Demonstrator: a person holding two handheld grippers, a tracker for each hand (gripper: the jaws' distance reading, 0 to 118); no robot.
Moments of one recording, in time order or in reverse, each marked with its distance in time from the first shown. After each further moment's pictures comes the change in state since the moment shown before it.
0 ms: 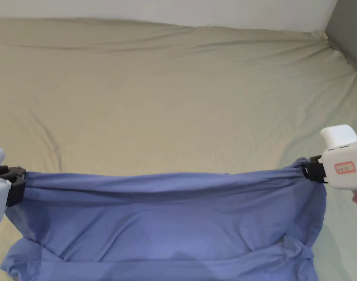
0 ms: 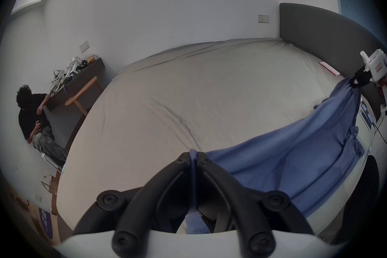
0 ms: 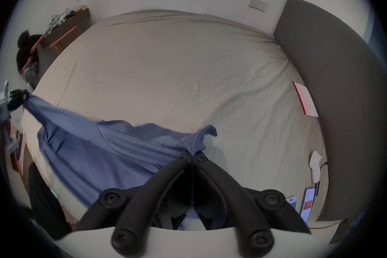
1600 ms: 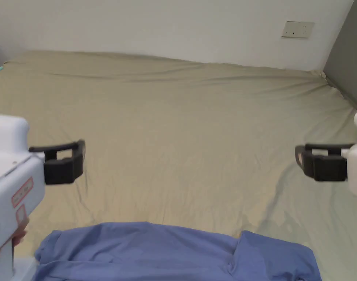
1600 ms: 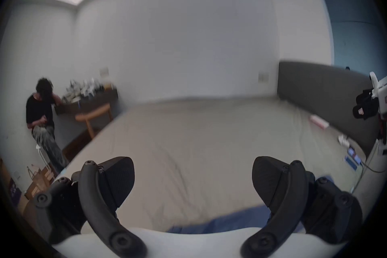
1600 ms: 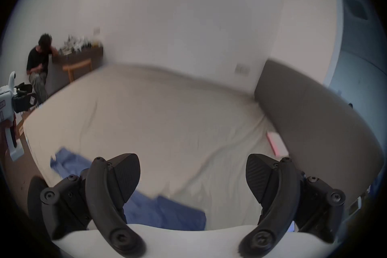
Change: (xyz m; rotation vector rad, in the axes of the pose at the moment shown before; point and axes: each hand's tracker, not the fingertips) left arm 0.043 0.029 0.148 0.475 0.026 0.170; right arm -0.079 -0.022 0.181 0.537 -0.142 0.026
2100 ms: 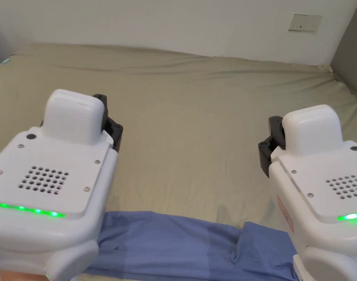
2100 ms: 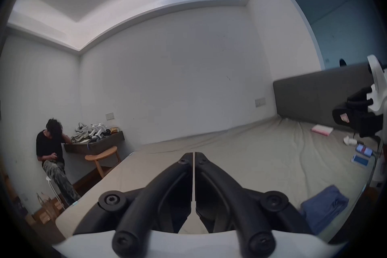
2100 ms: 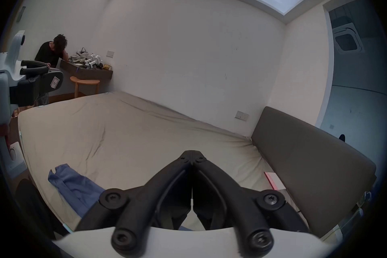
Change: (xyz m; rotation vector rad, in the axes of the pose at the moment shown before) left arm 0.083 -0.002 0.030 0.182 0.040 -0.178; right arm -0.107 -0.025 0.024 0.235 -0.043 0.113
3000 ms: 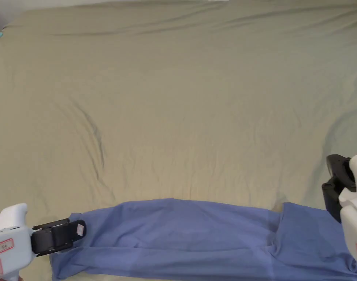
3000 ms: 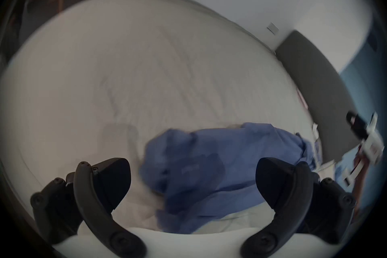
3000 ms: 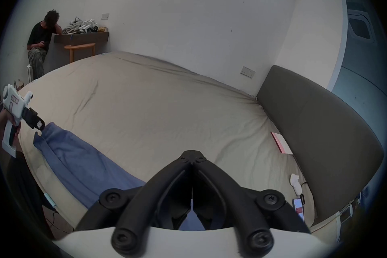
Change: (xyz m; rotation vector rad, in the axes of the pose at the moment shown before) left arm -0.182 -0.303 -0.099 -0.940 -0.353 0.665; right arm 0.015 -0.093 -0.059 -0.318 0.030 -0.001
